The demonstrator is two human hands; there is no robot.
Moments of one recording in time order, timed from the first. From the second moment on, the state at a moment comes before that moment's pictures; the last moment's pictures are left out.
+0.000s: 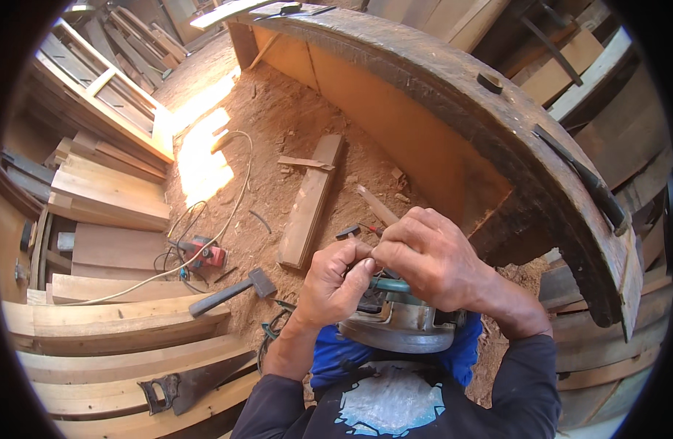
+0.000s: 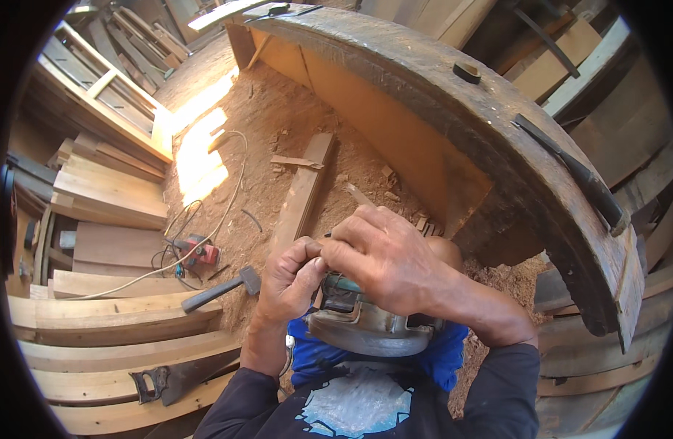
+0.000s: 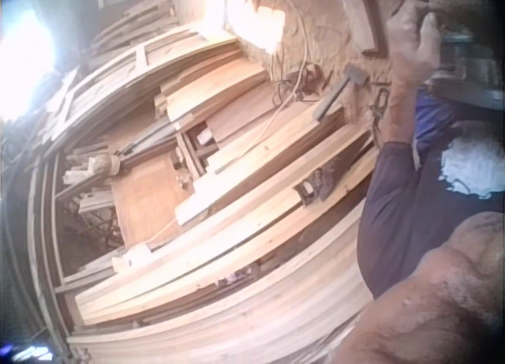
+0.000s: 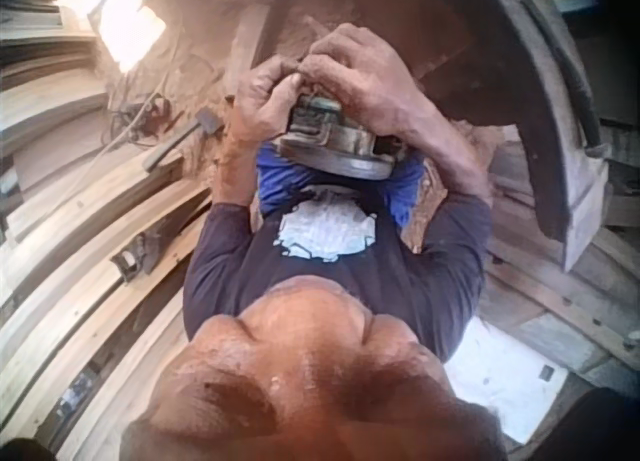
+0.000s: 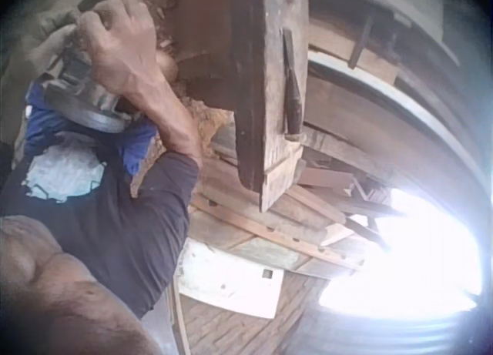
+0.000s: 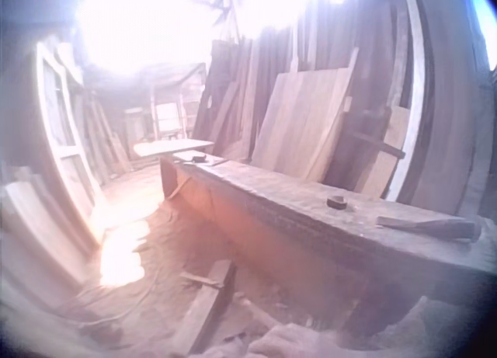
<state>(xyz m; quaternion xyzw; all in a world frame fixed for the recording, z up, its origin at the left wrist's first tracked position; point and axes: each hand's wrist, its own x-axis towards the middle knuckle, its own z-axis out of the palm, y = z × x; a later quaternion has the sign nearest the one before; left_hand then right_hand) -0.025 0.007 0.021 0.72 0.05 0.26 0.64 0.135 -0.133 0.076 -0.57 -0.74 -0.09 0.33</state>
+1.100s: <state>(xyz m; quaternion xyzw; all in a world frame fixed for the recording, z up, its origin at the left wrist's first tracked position) -0.010 0.011 0.027 0.79 0.10 0.25 0.55 0.157 -0.124 0.047 -0.56 -0.67 0.04 0.49</state>
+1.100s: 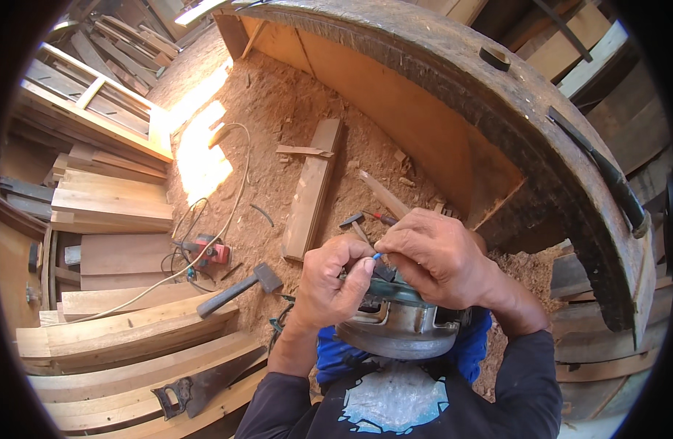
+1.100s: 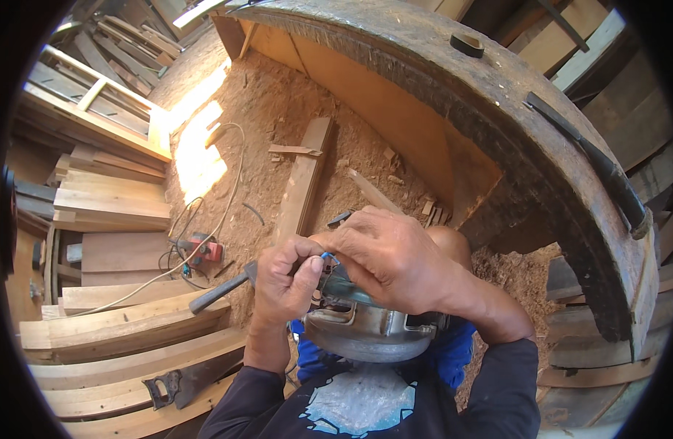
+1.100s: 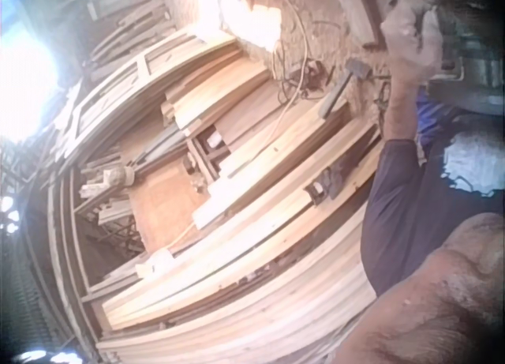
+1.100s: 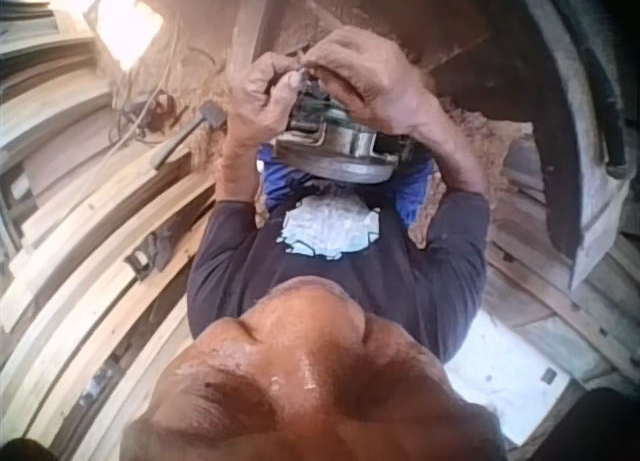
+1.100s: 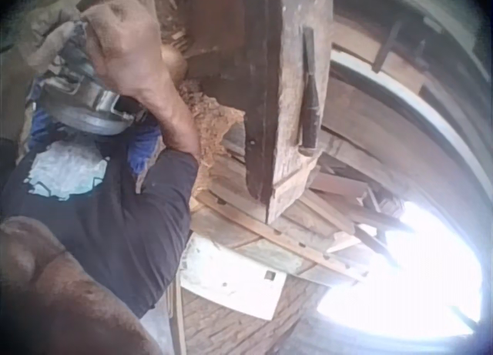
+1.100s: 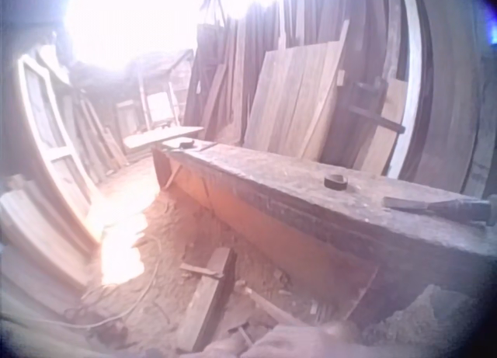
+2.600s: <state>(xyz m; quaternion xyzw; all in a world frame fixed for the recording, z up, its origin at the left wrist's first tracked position) -0.012 0.017 -0.013 0.55 0.03 0.31 0.78 0.226 -0.258 0.181 -0.91 -0.27 -0.32 0.01</state>
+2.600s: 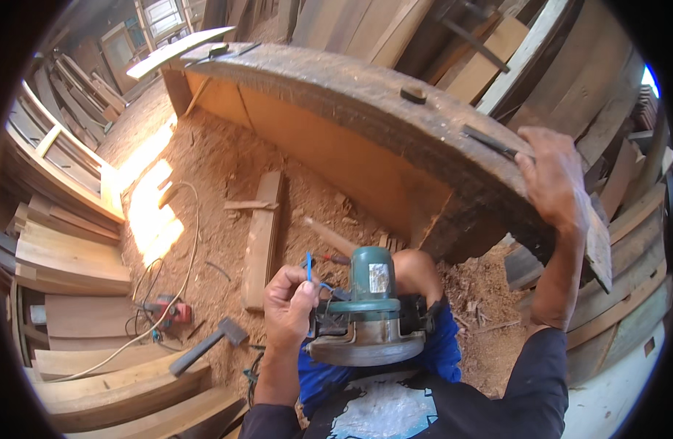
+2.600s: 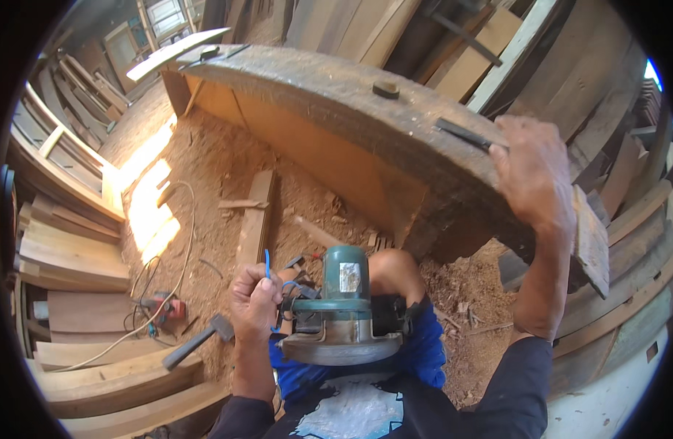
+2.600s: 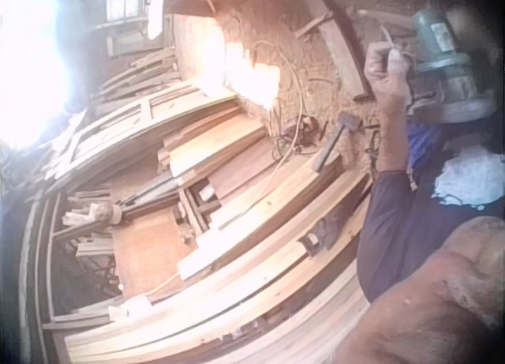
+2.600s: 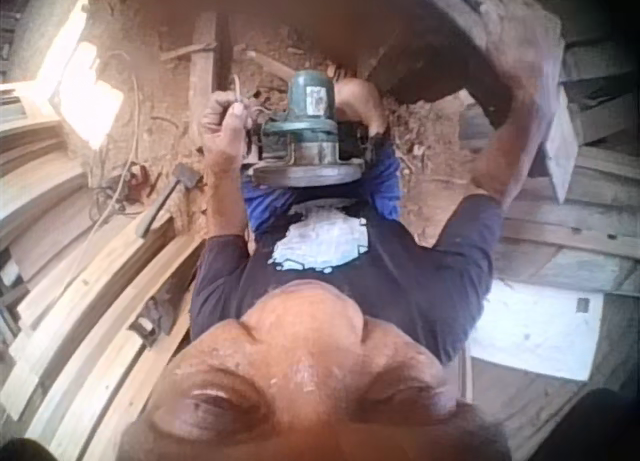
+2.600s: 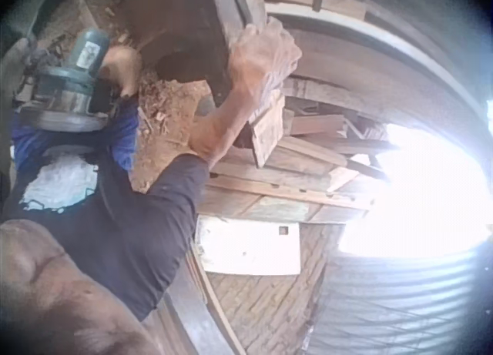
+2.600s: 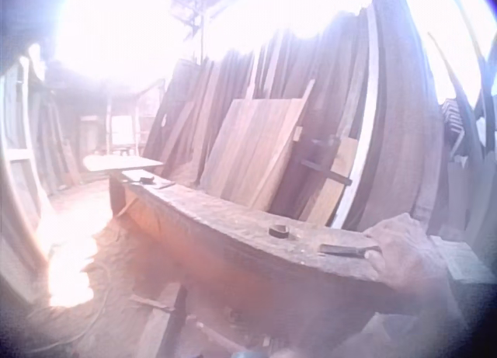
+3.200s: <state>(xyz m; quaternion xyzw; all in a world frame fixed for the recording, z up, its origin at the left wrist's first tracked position) -0.024 0.009 -0.010 0.57 0.10 0.34 0.74 0.203 -0.271 0.155 -0.86 -0.32 -0.24 0.30</state>
